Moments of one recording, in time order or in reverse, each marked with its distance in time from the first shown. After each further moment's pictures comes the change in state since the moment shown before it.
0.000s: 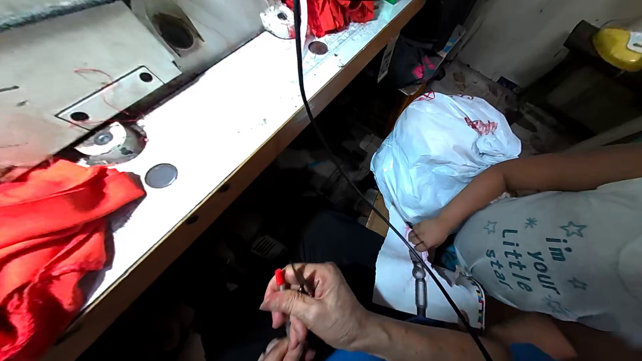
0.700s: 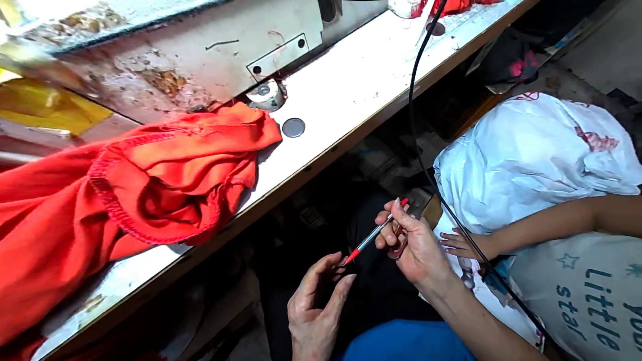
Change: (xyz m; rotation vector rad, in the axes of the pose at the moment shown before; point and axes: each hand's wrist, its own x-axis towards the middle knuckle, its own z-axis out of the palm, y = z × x) left_hand 0.039 0.002 0.013 0.053 0.278 0.194; right_hand 0.021 -0.012 -0.036 0.463 0.486 0.306
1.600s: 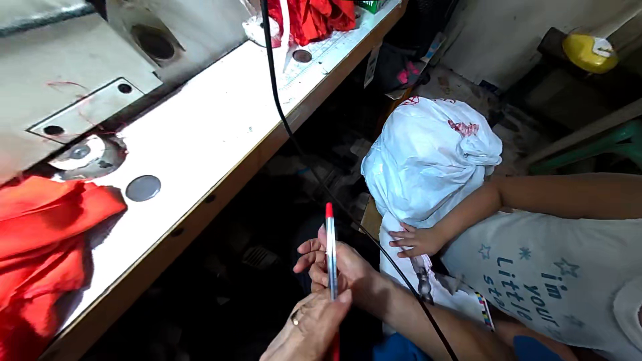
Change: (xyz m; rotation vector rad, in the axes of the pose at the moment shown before) left_hand 0.024 0.041 0.044 -0.030 -0.336 0.405; right_hand 0.012 0.008 -0.023 0.024 -0.268 0.254
